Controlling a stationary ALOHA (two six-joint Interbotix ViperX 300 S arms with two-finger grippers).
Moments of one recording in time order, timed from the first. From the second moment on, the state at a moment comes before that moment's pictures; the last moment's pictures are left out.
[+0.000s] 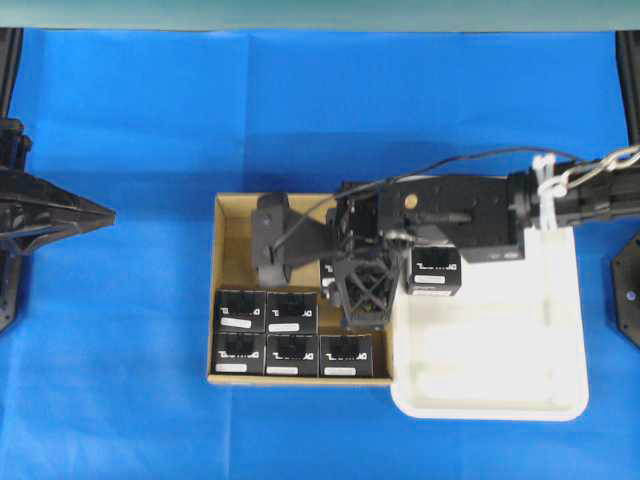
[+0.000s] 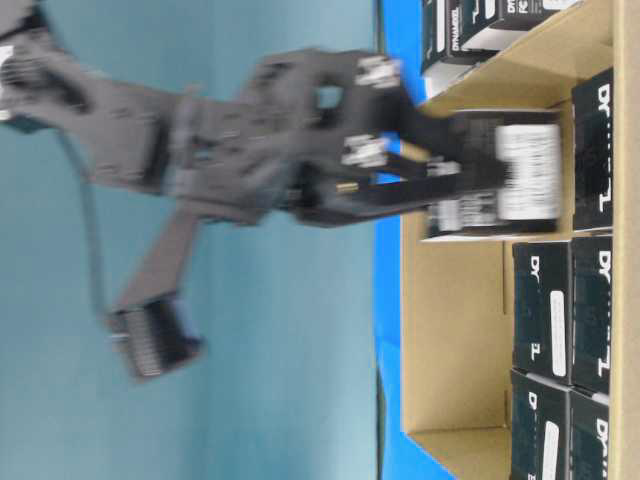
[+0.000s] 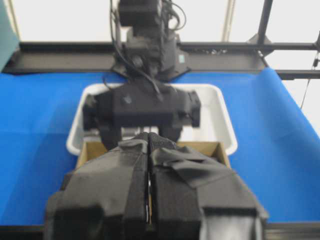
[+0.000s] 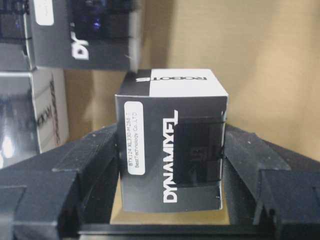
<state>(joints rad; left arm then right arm) 0.00 -1.02 1.10 0.02 -0.11 0.00 -0.05 0.22 0.19 0.06 0.92 -0.13</state>
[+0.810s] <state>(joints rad) 0.00 -1.02 1.10 0.02 -0.11 -0.01 -0.07 -0.21 0.31 0.06 1.18 -0.06</state>
